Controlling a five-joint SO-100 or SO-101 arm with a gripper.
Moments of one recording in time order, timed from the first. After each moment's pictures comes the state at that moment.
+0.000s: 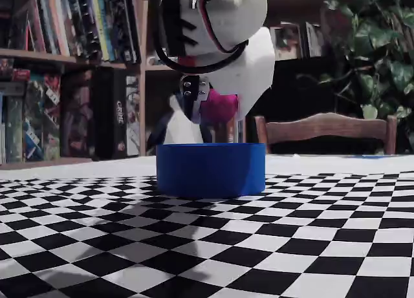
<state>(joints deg) -30.3 48.6 65.7 9.8 -95.6</state>
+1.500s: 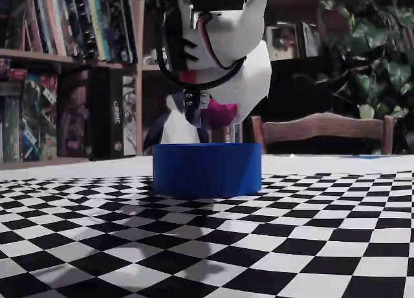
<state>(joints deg) -30.1 37.0 48.5 13.1 -95.6</state>
